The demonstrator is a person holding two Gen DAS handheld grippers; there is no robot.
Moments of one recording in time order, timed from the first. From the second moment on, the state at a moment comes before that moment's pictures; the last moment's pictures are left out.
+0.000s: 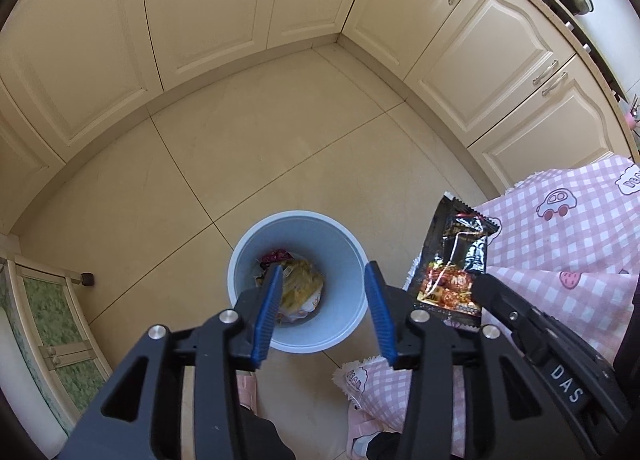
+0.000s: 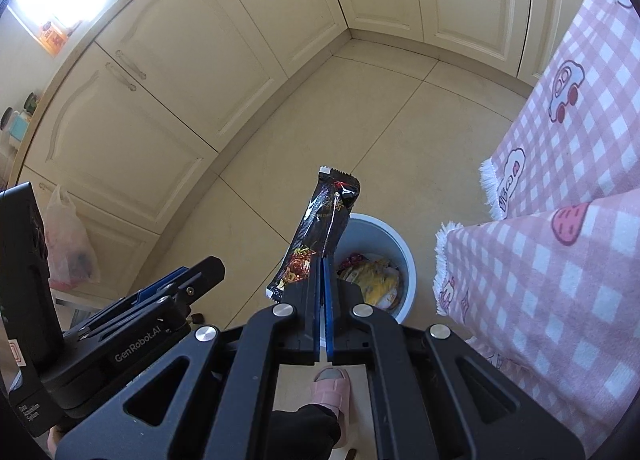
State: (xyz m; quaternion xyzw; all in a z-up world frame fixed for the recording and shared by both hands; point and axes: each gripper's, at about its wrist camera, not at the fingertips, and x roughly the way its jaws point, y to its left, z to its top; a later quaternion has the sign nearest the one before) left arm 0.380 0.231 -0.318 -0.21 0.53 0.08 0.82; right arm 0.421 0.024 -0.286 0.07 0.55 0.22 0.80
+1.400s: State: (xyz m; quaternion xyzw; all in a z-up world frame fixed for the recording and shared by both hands) left arm 0.369 -0.116 -0.090 -0.04 0.39 -0.16 0.91; right arm 0.345 -0.297 -0.081 0.12 0.30 0.04 0.94
